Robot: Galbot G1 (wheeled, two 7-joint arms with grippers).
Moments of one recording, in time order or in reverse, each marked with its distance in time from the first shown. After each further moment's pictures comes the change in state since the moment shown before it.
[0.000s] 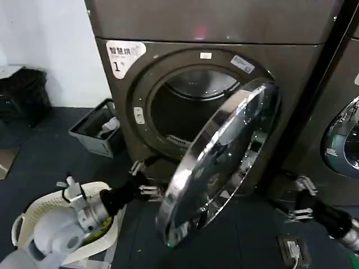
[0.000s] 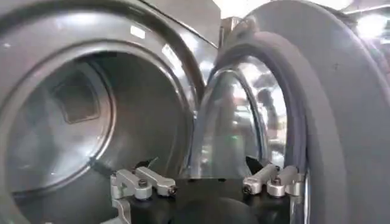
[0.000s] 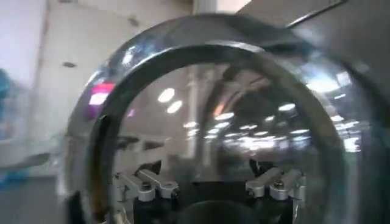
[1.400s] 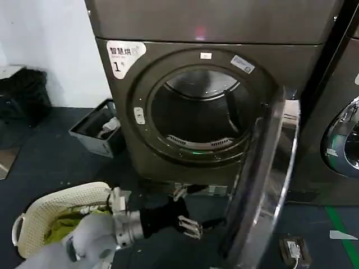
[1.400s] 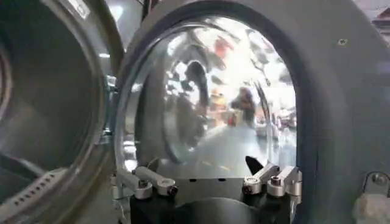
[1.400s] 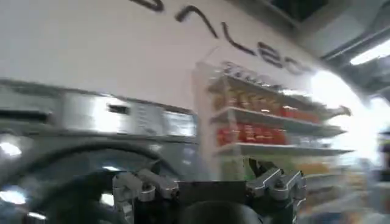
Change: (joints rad) left arm -0.285 0.072 0.506 0.039 -0.002 -0.042 -0.017; right arm -0.202 -0.111 0.773 -0.088 0.096 0.009 1.042
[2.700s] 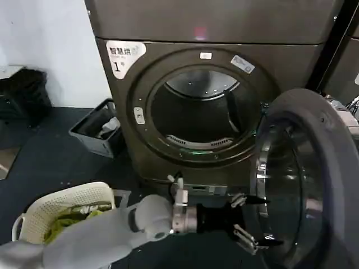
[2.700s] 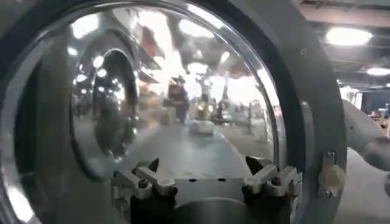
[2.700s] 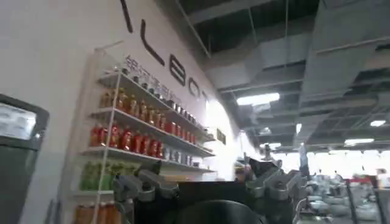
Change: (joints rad) left arm -0.592 -0.202 0.580 0.237 -0.086 -0.079 0.000; right arm -0.113 -0.112 0.288 -0.132 -0.178 -0.088 0.137
